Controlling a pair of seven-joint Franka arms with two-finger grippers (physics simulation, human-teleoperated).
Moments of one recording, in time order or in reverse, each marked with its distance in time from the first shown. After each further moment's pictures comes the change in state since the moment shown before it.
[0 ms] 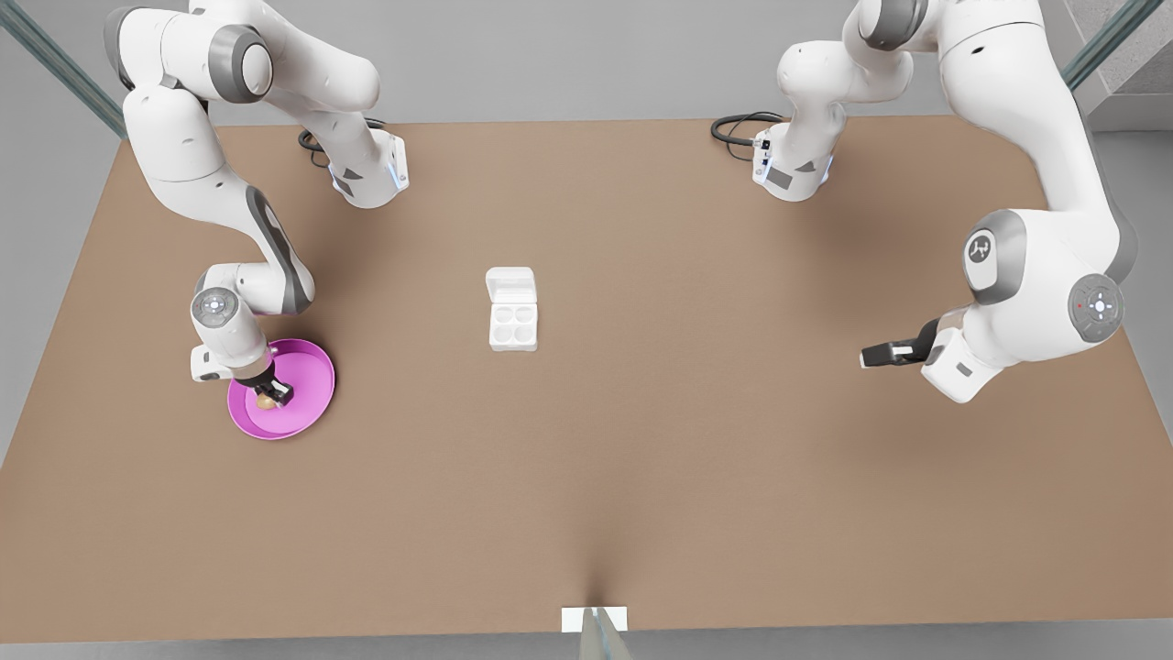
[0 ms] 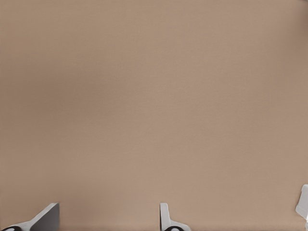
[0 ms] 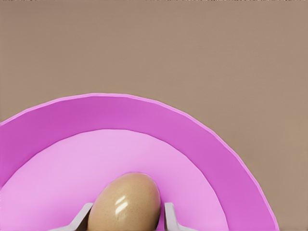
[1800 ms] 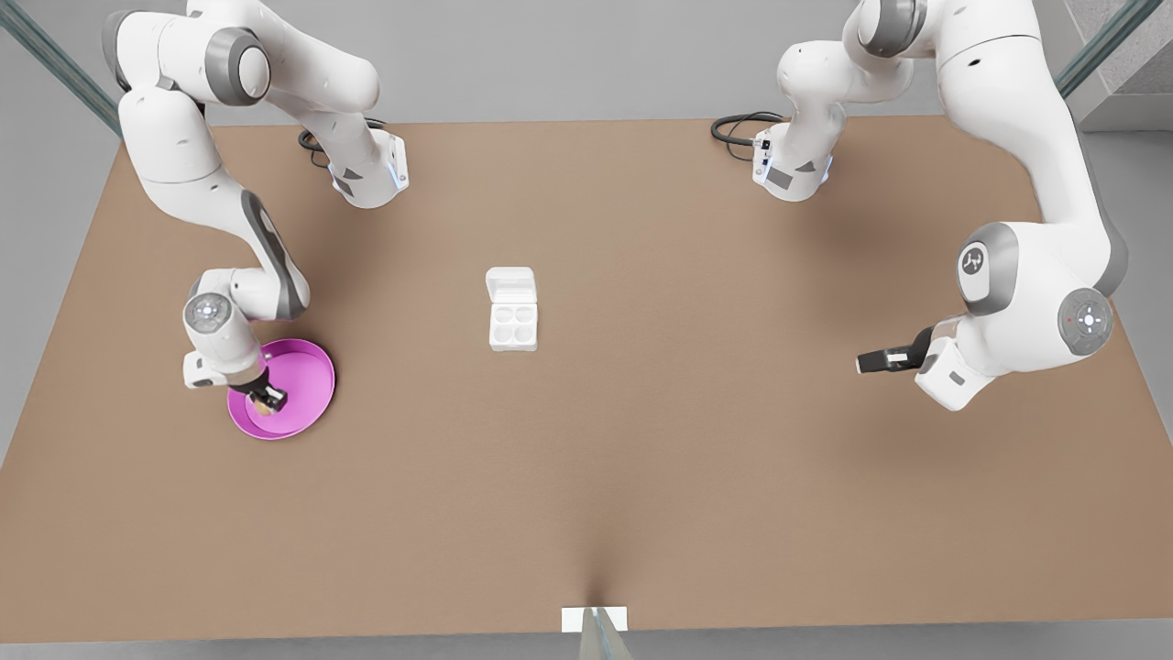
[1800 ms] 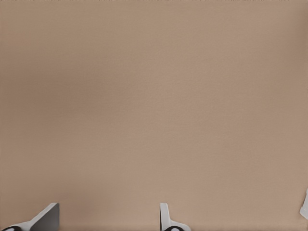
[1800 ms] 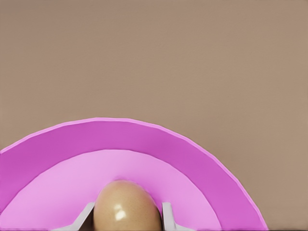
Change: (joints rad) left arm 0.000 0.029 0.000 0.002 0.001 0.011 0.002; right arm -0.029 0.012 0.026 0.044 0.006 -0.024 -0.020
